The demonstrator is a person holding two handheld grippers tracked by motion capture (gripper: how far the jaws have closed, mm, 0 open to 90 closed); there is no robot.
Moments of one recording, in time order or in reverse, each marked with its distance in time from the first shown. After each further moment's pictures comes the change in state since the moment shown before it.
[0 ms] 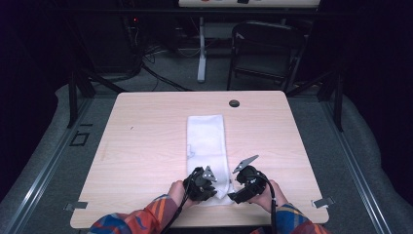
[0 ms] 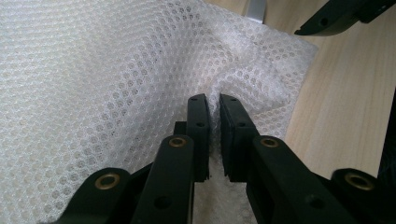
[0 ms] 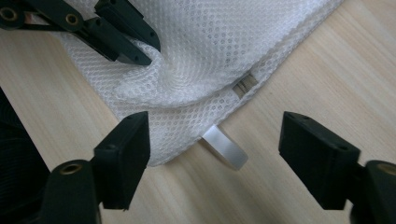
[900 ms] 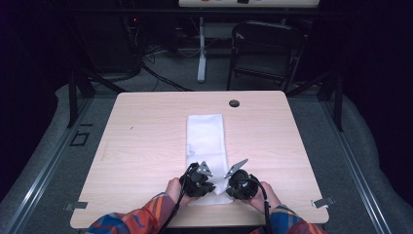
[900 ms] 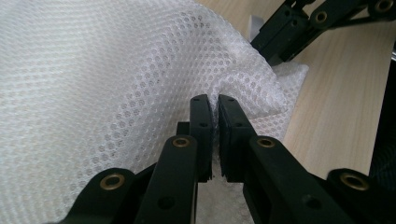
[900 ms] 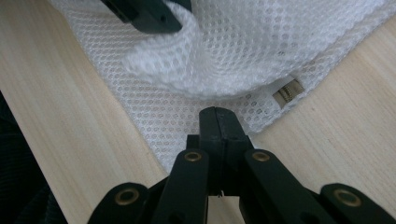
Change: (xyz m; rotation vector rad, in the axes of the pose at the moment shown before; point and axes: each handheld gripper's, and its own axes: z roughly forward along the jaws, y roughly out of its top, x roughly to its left) left arm 0.011 -0.001 -0.014 -0.067 -0.009 -0.052; right arm 0.011 0.005 0.022 0.041 0.024 -0.072
